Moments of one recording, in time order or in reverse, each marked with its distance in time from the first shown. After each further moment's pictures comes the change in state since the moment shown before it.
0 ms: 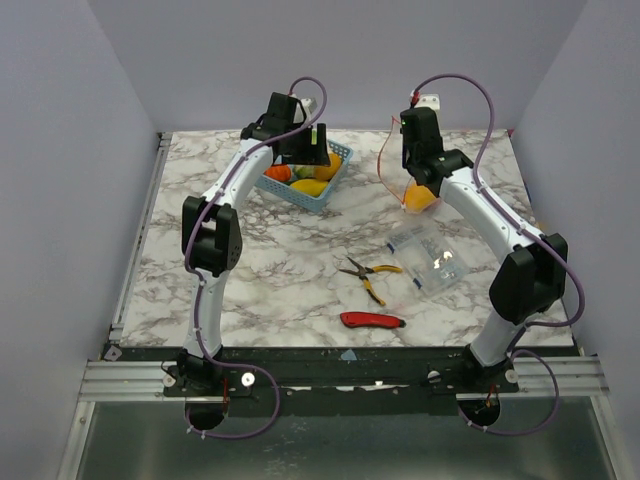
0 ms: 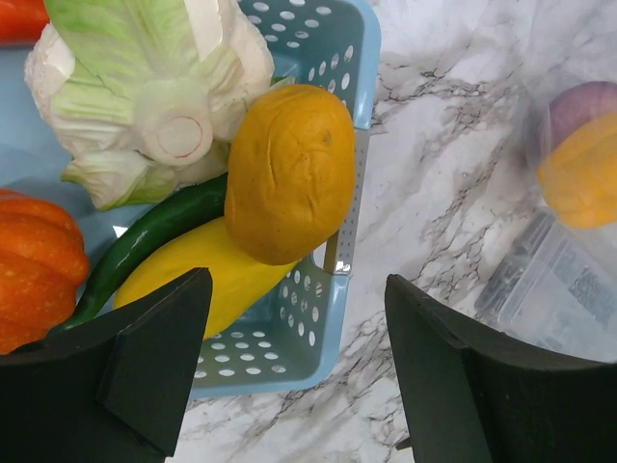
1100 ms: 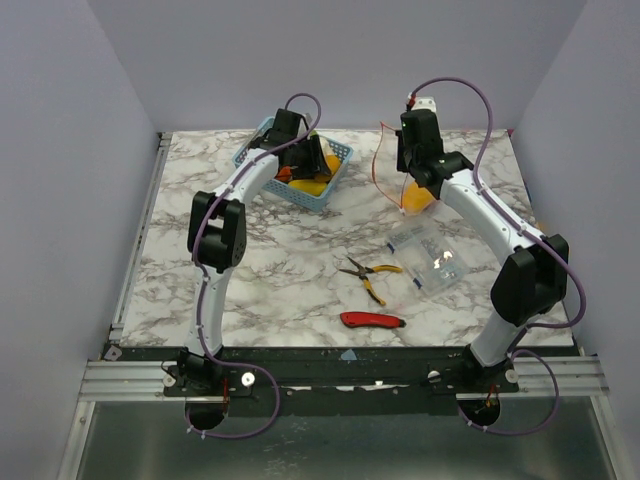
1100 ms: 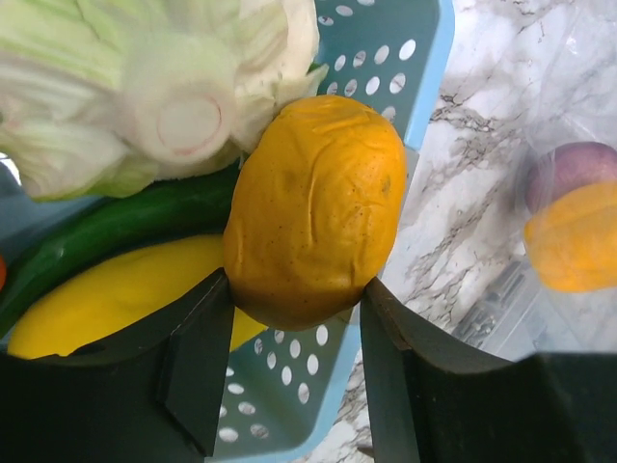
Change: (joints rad) left arm 0.001 0.084 -0.082 0.136 0.009 -0.250; right arm 0.001 -0.011 -0.025 0.019 -0.118 0.027
